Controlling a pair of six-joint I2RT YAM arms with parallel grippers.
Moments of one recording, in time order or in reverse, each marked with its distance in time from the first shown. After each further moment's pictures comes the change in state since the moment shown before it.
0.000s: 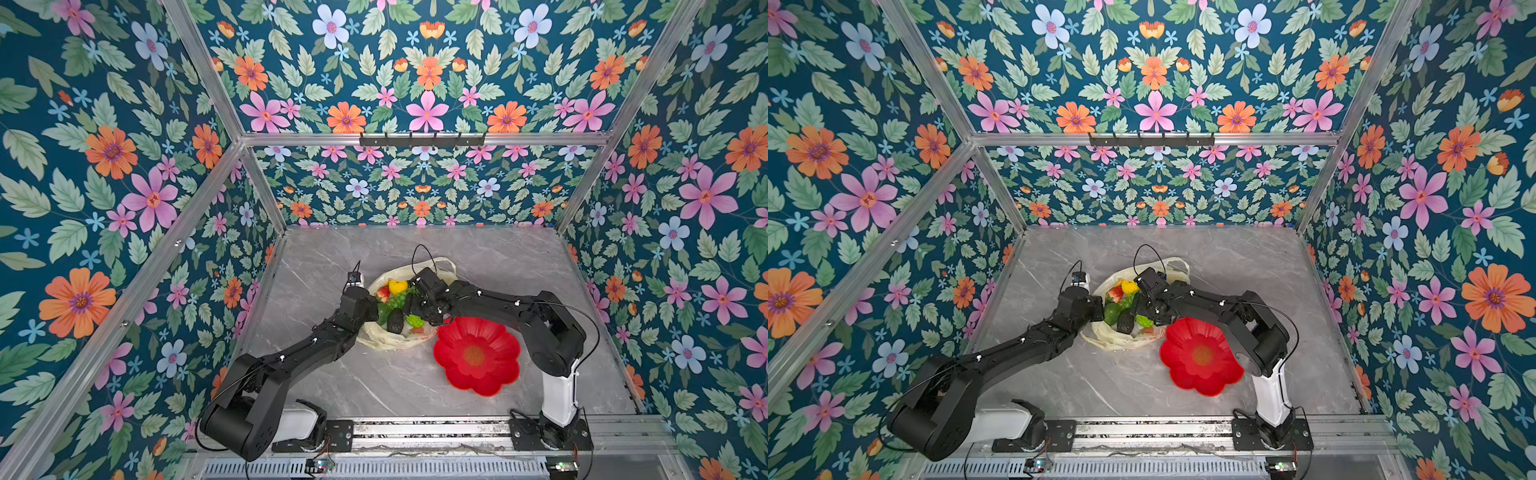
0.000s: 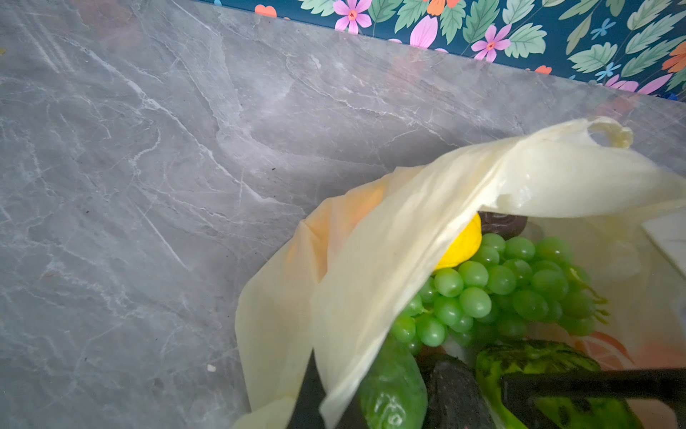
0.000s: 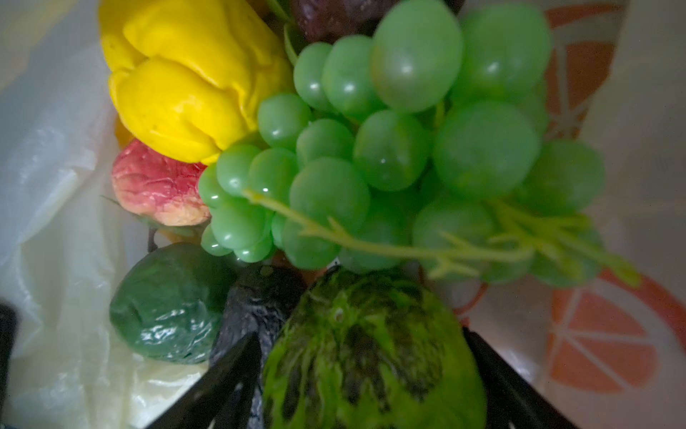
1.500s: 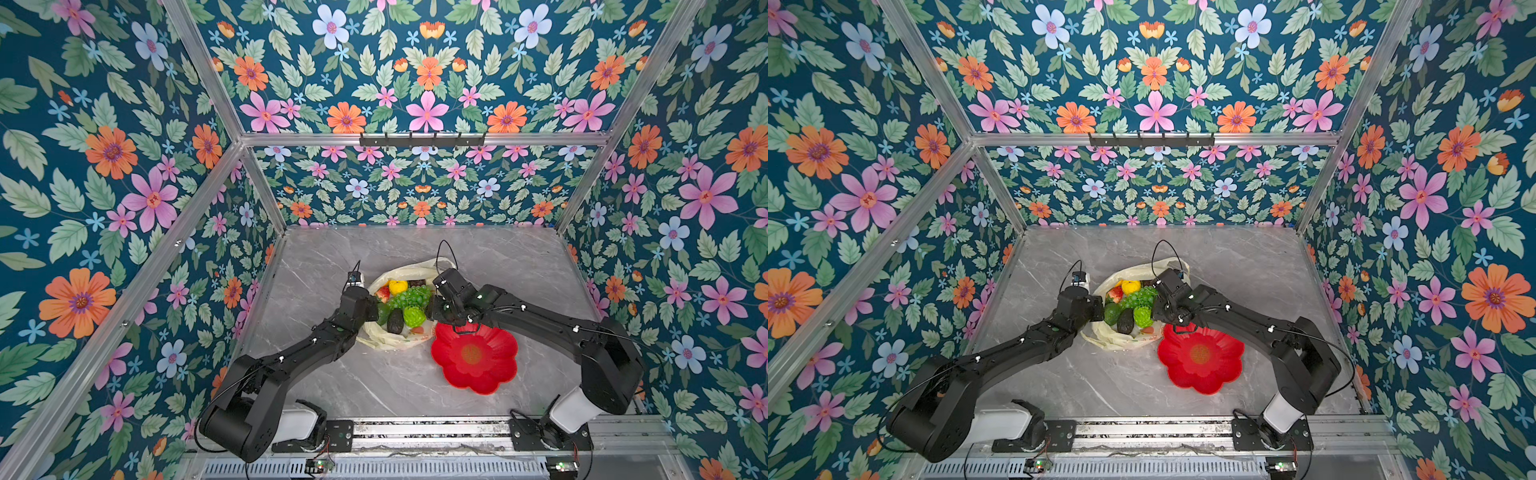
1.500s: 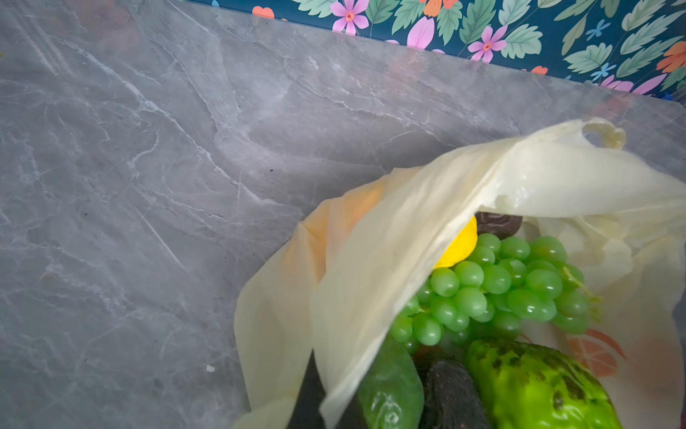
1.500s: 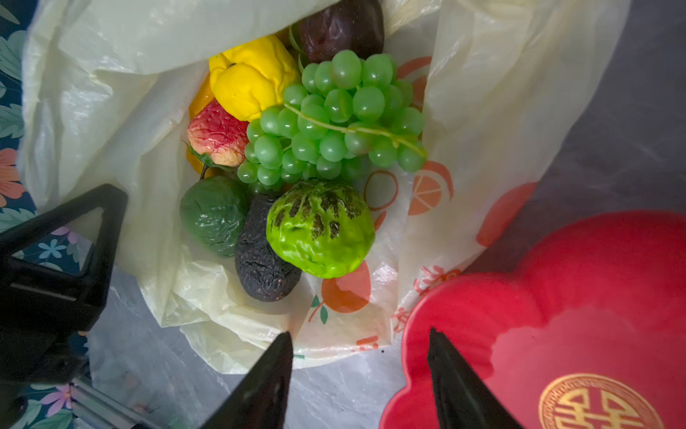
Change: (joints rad) left arm 0.000 -0.005 0.004 -0.006 0.004 0.003; right arm -0.002 -0.337 -0.190 -0.086 0.043 -0.037
